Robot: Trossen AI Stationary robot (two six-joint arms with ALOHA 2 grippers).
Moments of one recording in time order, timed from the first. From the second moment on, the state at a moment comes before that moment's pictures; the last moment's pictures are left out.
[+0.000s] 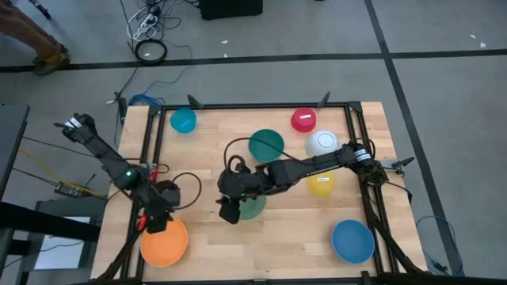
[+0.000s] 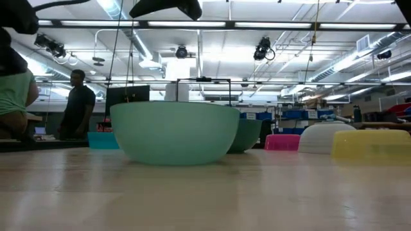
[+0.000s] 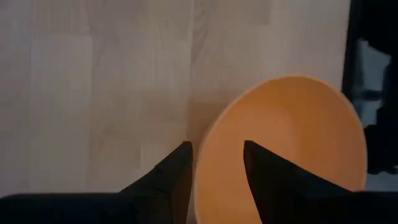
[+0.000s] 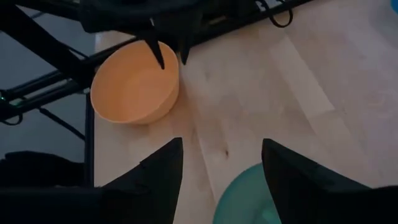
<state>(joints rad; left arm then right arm) -0.73 0.89 0.64 -0.86 0.02 -0.87 0.24 2.13 2.10 -0.69 0.19 0.52</state>
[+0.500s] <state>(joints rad) -0.80 1.13 0.64 -0.83 0.02 -0.87 0.24 2.13 2.10 -0.69 0.19 0.51</state>
